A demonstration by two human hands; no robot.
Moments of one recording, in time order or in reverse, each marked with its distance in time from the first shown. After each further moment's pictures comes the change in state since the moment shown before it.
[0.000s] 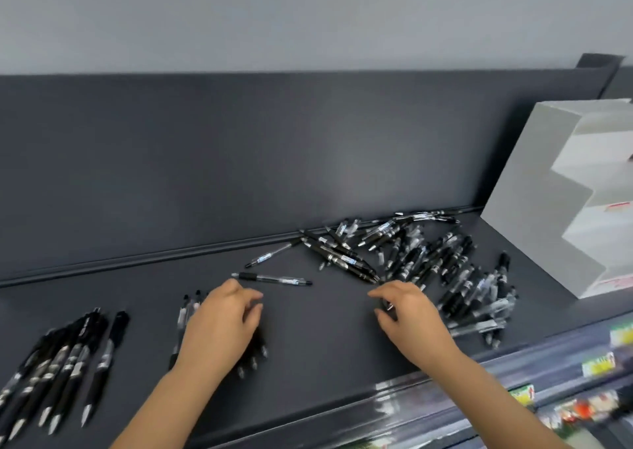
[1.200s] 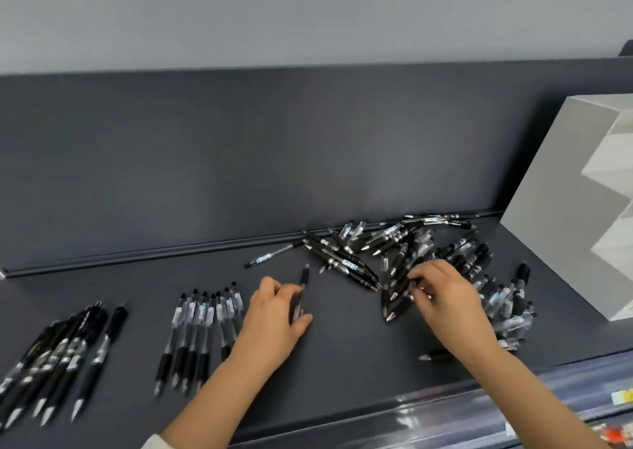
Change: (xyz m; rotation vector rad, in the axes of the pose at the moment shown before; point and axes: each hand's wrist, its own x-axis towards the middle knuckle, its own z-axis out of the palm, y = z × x) left_hand 0.017 0.055 0.046 -0.049 -0.187 -0.057; right_hand 0.023 0.054 -0.026 0.085 0.270 -0.073
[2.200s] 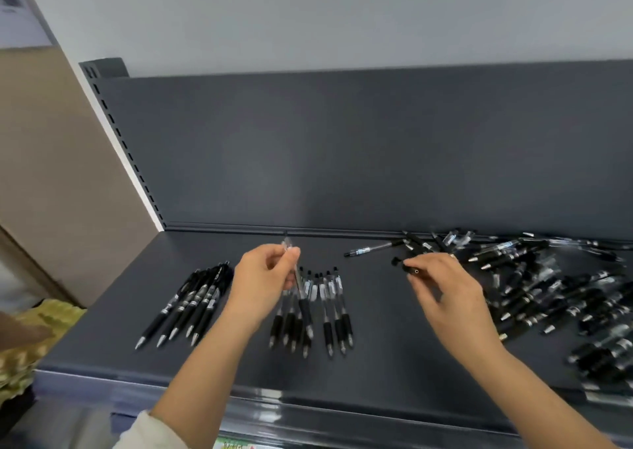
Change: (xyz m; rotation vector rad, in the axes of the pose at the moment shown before) left_hand -0.038 -0.070 -0.115 -0.616 0.392 -0.443; right_hand 0.014 -0.118 0.062 0.375 0.030 -0.291
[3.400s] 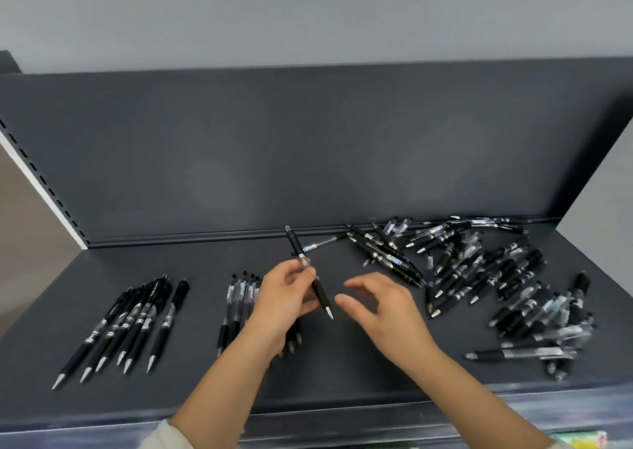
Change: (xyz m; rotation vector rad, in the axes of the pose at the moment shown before) left_hand -0.034 0.022 0.085 -0.428 -0.304 -0.280; right_hand -0.025 -0.003 0.000 0.051 -0.198 0.272
